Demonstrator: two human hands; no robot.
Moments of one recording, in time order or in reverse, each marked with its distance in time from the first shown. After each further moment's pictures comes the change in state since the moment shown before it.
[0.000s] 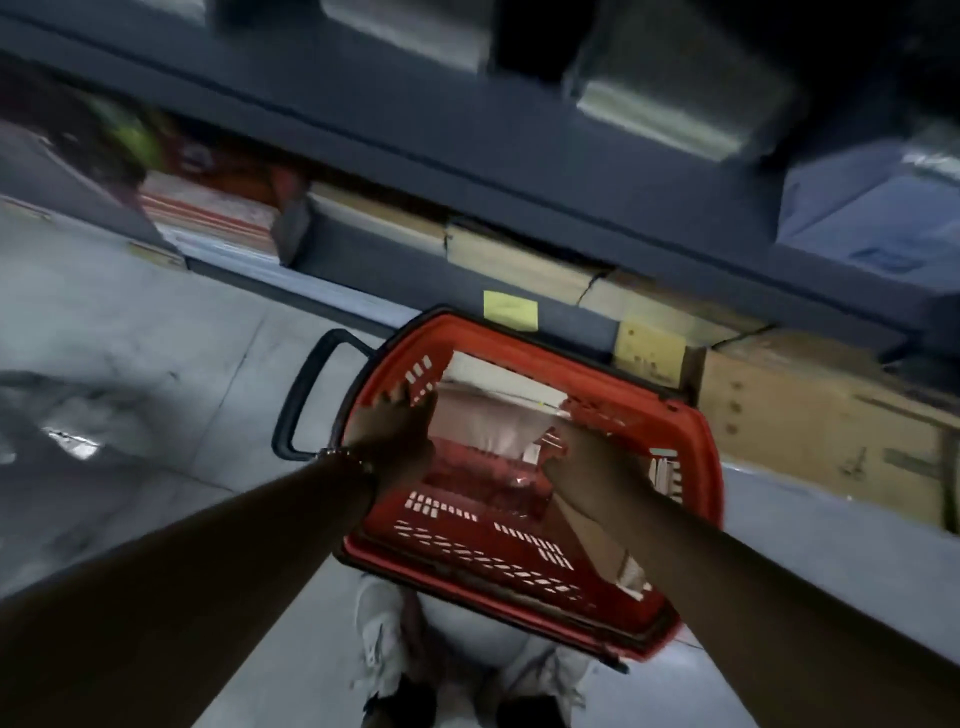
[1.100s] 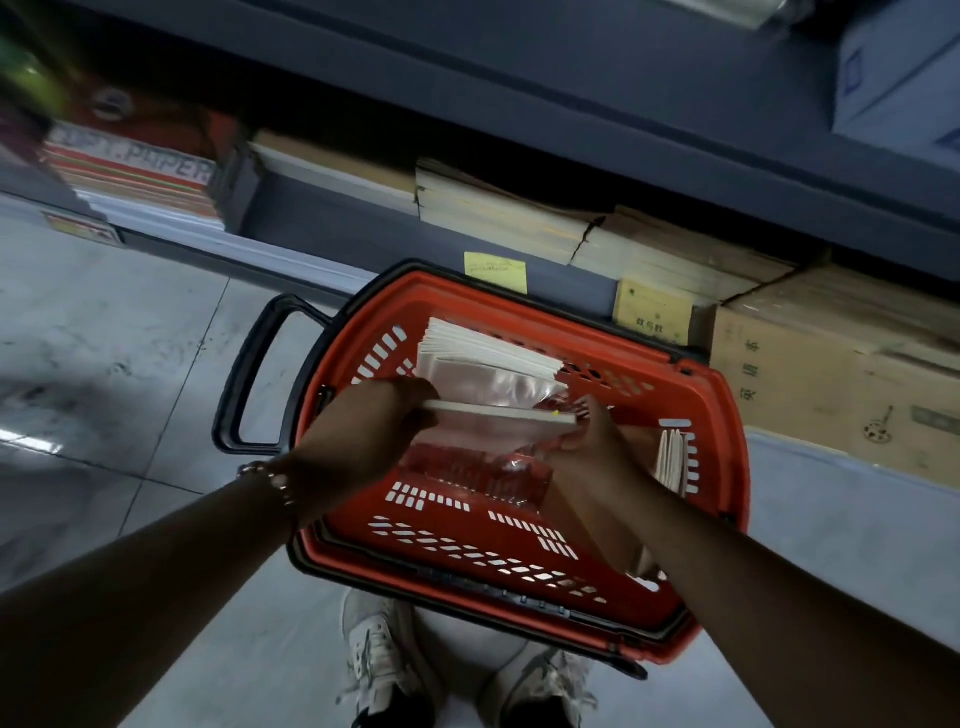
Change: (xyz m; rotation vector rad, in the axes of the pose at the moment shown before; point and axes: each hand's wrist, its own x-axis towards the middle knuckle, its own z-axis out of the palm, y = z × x) left_hand 0.002 0.009 0.014 -0.369 0.110 0.235; right_hand 0.044 0.053 0.058 0.730 0.024 0.164
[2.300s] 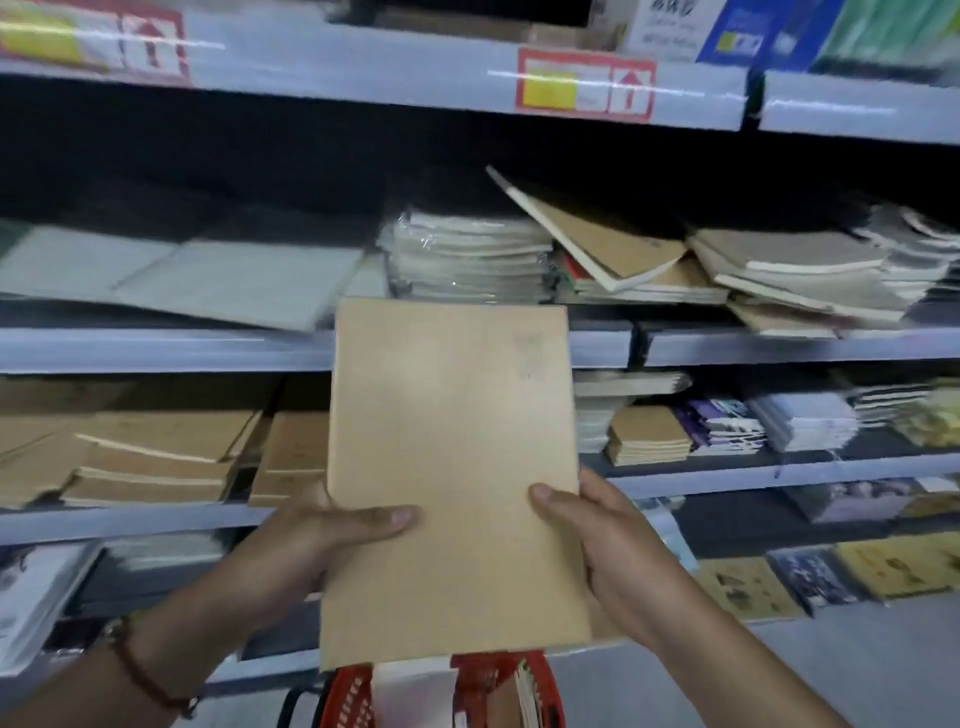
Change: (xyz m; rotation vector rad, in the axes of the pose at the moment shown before) left_hand -0.311 0.429 -0.465 -0.937 -0.220 0.177; right_hand -0.587 -0.332 -0.289 0.776 0.133 -0.504
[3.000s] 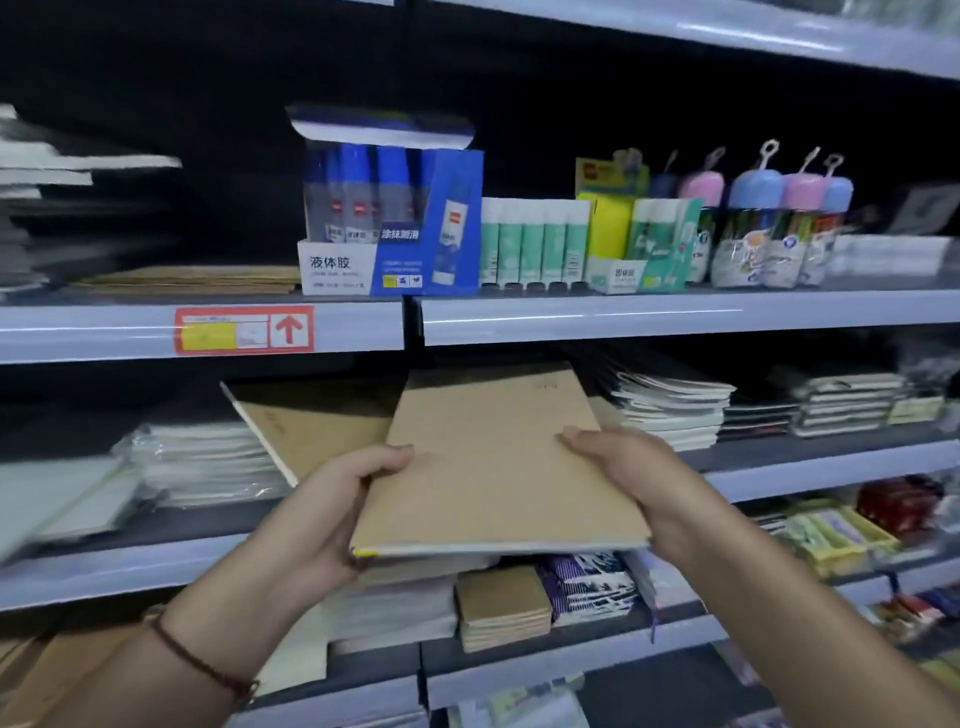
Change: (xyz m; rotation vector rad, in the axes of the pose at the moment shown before) left_hand 0.116 0.156 0.272 -0.296 0.070 0.107; right_hand 0.014 -0.218 -0.239 0.012 0.173 -0.191
